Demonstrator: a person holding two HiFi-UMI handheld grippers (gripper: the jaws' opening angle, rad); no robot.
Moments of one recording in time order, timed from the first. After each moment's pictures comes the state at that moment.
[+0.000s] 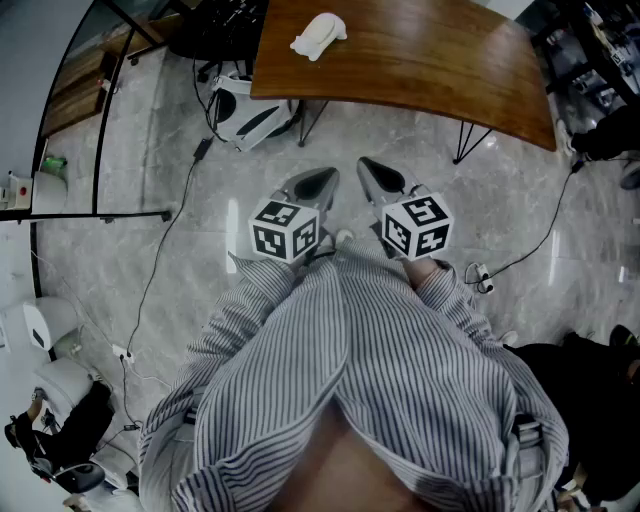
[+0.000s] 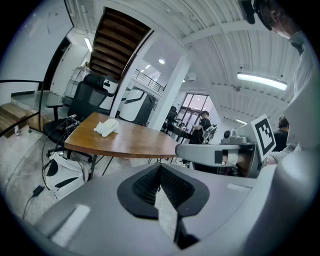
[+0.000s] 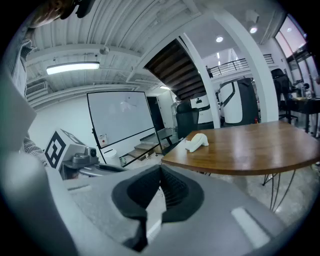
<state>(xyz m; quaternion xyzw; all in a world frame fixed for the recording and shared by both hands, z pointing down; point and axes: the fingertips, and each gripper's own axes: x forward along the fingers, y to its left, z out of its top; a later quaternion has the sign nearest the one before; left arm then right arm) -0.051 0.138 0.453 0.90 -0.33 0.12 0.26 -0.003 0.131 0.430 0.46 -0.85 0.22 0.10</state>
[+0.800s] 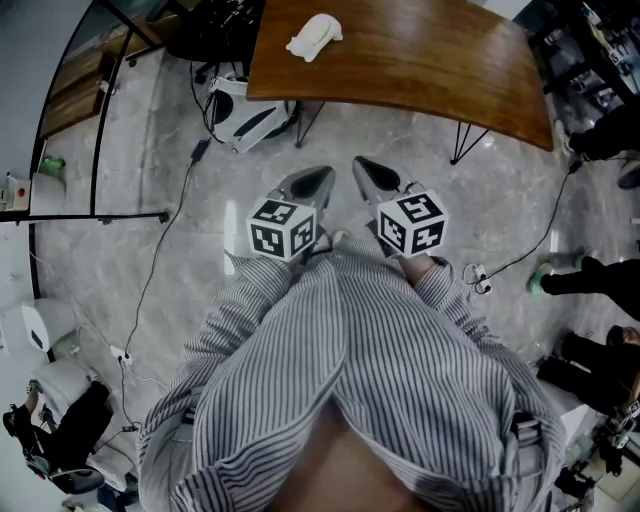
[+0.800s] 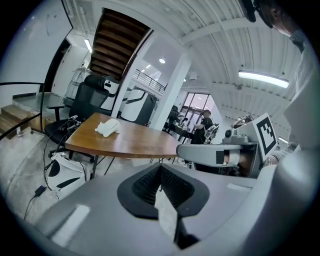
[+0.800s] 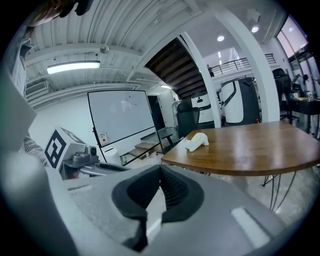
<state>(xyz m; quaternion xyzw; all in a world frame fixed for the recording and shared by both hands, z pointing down) -0.048 0.134 0.455 0.90 -0.34 0.12 0.26 -0.001 0.128 0.433 0.45 -0.86 0.21 0.11</state>
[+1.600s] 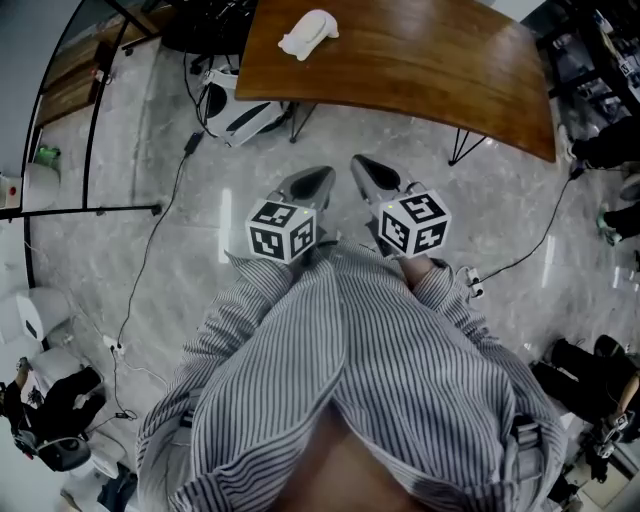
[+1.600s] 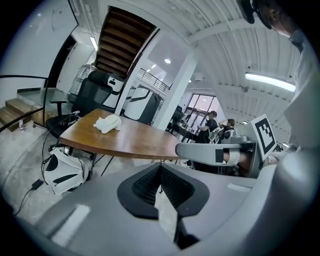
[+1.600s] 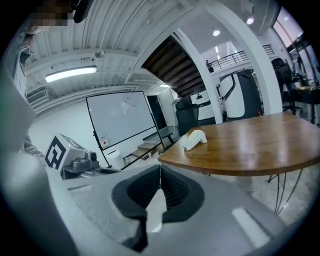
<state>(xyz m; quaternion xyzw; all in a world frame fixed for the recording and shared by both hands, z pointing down) -0.020 0.109 0.473 0.88 -0.36 0.11 0.28 0.026 0.098 0.448 0.44 -0.86 0.24 0.09</state>
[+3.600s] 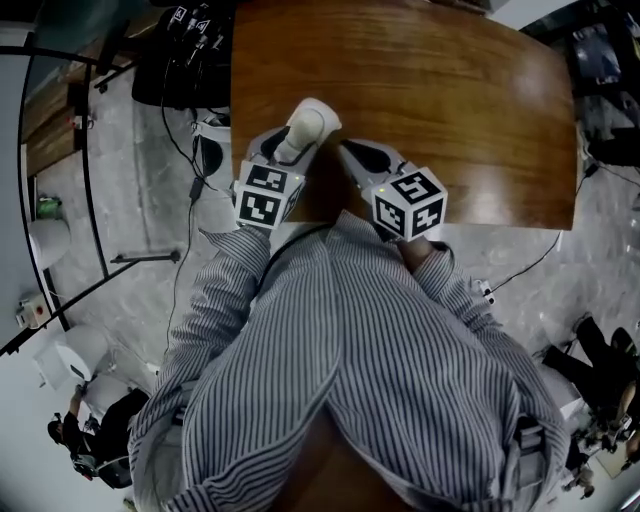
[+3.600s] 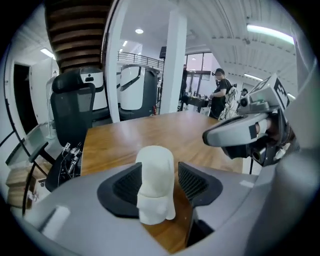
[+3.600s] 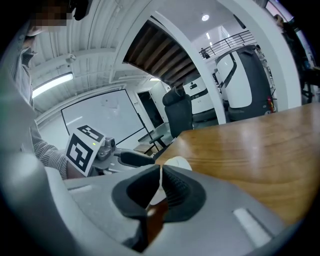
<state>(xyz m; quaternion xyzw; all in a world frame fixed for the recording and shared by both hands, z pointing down) -0.024 -0.272 0.519 0.87 -0.32 0.33 0.16 0.038 -0.236 0.481 0.42 -0.85 0.31 0.09</state>
